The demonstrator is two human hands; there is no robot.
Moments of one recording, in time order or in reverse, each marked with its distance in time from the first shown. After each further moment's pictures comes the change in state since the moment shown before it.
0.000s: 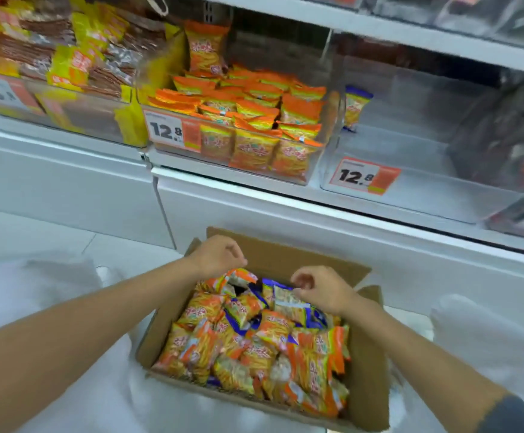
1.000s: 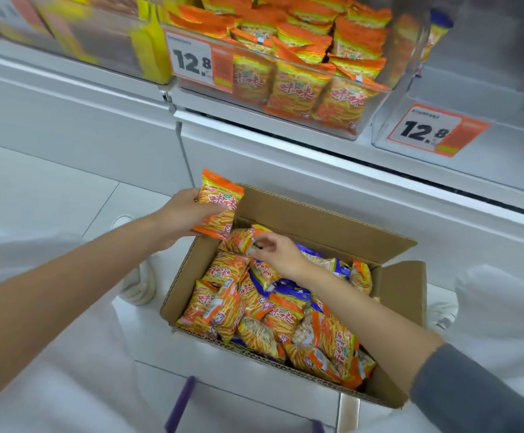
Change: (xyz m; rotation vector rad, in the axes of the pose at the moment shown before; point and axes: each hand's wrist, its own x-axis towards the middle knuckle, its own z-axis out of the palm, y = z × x) left_hand -0.024 -0.068 -0.042 -0.609 0.076 -0.321; right_hand 0.063 -0.070 0.091 0.501 -0.182 0.132
